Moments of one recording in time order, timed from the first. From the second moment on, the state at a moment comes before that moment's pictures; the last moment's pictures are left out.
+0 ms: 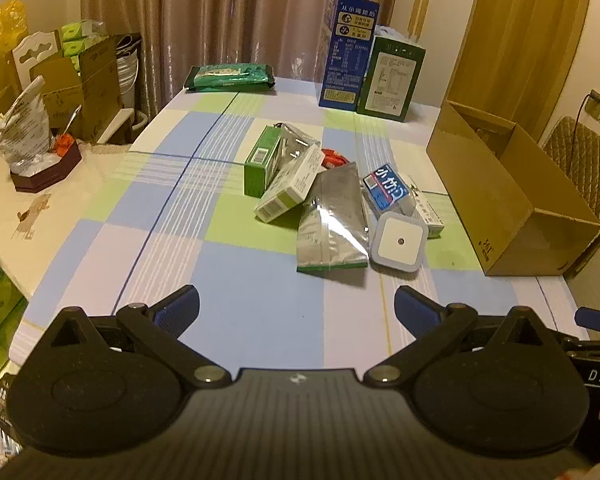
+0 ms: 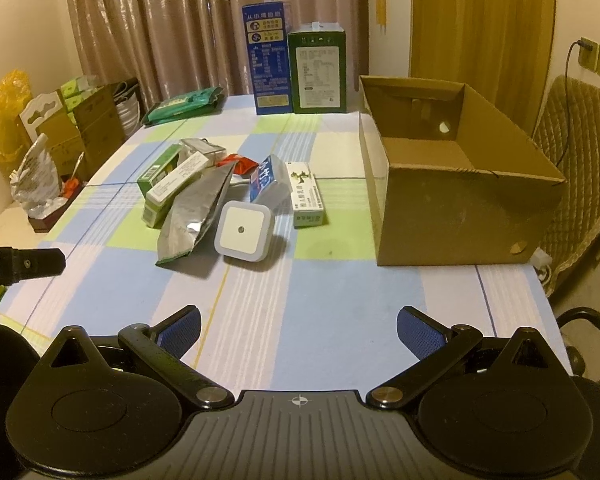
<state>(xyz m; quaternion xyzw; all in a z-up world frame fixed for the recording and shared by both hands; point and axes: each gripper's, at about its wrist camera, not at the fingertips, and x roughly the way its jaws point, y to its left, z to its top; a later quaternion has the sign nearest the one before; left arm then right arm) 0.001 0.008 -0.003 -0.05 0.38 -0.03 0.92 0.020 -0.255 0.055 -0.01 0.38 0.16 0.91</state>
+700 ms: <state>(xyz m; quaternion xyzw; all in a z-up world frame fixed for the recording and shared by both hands) 0.016 0.023 -0.006 -0.06 0.38 -0.01 0.92 0.027 -0.244 0.049 -0.02 0.39 0.16 0.91</state>
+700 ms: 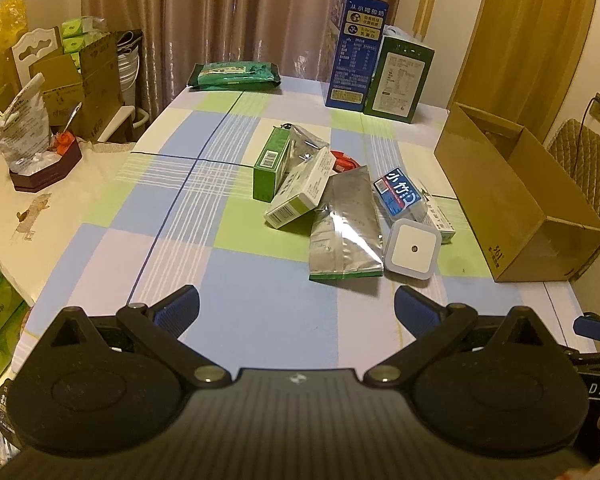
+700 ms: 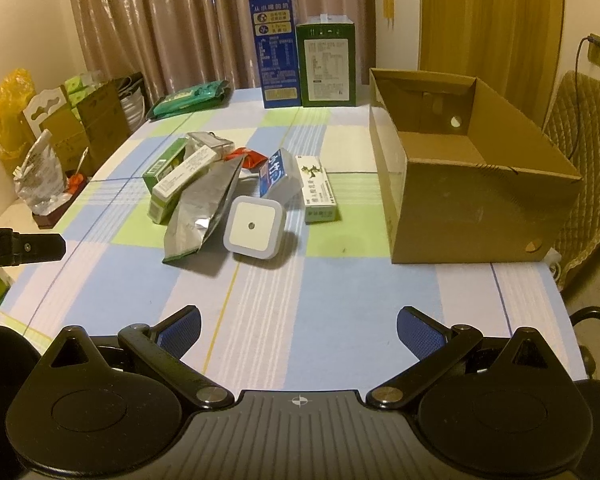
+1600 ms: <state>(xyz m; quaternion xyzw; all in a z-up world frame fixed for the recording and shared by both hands) 0.127 0.064 -0.027 -0.03 0.39 -0.06 0.92 0.123 -0.169 0.007 0.01 0.38 0.16 0.91</state>
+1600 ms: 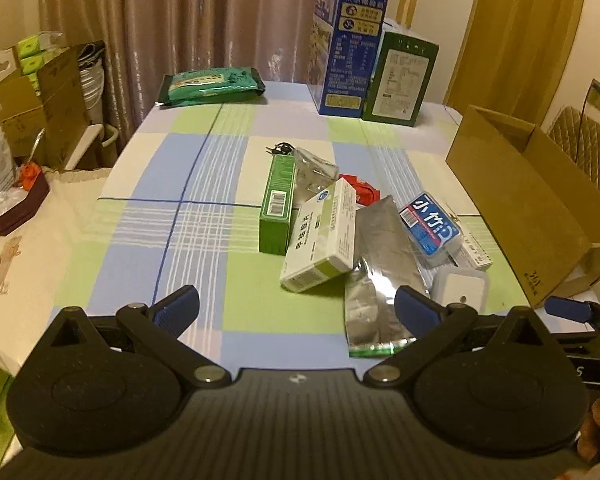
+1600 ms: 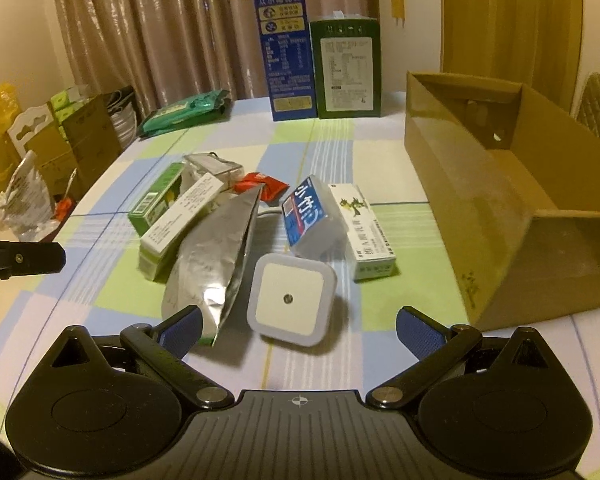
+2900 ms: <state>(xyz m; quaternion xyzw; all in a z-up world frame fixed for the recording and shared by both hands) 0.261 0.071 -0.118 -0.10 0.47 -0.15 0.86 0.164 -0.160 -0.037 -0.02 0.40 0.14 0.91</state>
